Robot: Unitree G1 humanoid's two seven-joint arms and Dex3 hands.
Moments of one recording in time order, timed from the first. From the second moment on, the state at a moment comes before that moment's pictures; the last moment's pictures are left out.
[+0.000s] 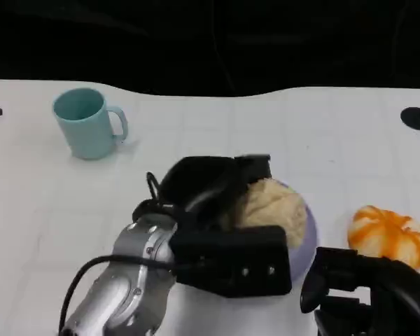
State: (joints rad) left arm -0.39 0.10 -0.50 -0.02 0.78 0.21 -0.23; right arm 0.26 -0.28 0.07 -0.94 0.36 0.95 0.16
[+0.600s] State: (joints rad) left arm -0.40 0.18 -0.56 -0.13 0.93 0.29 -0.40; right arm 0.26 -0.28 0.07 -0.95 0.37 0.95 0.16
